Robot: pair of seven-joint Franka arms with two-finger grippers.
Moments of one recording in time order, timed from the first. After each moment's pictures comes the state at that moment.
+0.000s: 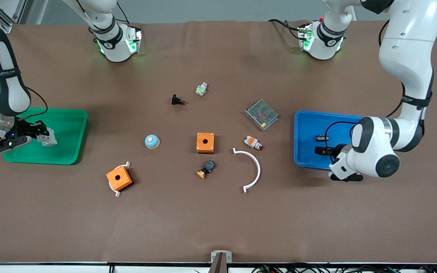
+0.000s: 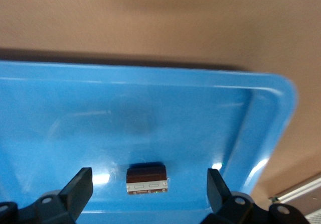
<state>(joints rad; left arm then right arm) -0.01 0.61 -0.11 -1.63 -0.05 1.87 -0.04 -0.37 0.33 -0.05 -2.09 0.00 2.30 -0.78</state>
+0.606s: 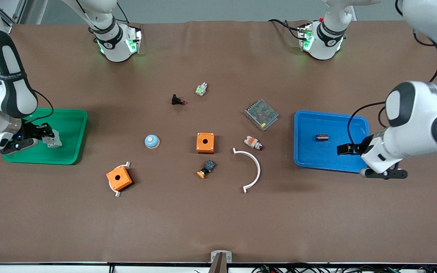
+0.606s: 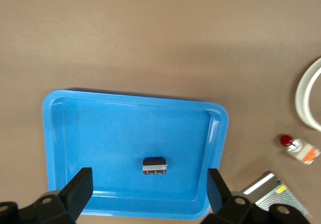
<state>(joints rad) 0.00 0.34 -0.11 -1.61 -0.04 1.87 -0.11 -0.36 0.37 -0.04 -2.10 0.00 2.34 -0.76</state>
